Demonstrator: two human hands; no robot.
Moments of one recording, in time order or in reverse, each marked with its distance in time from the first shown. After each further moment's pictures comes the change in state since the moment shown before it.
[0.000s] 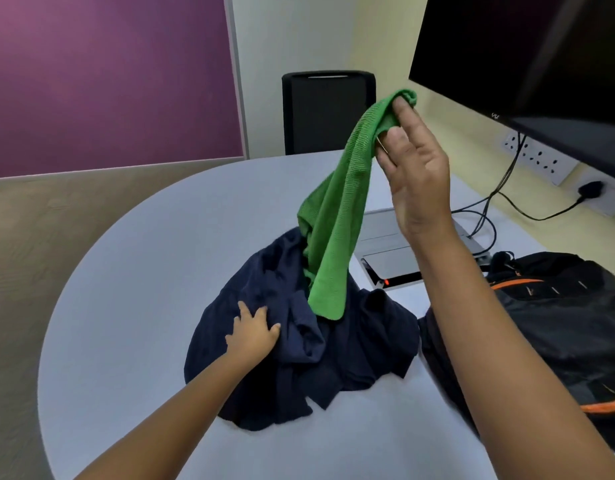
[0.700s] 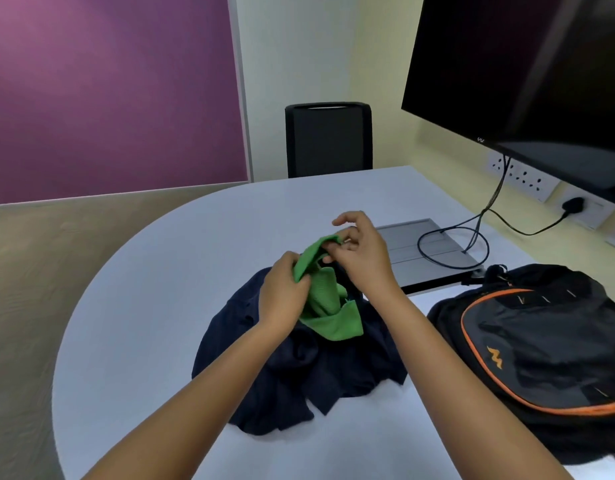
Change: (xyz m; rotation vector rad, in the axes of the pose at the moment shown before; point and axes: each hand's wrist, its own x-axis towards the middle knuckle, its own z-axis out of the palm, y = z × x) left_hand -0.066 0.099 -0.069 -0.572 0.415 0.356; right_hand -0.075 0.026 0.018 -0.493 -0.030 0.201
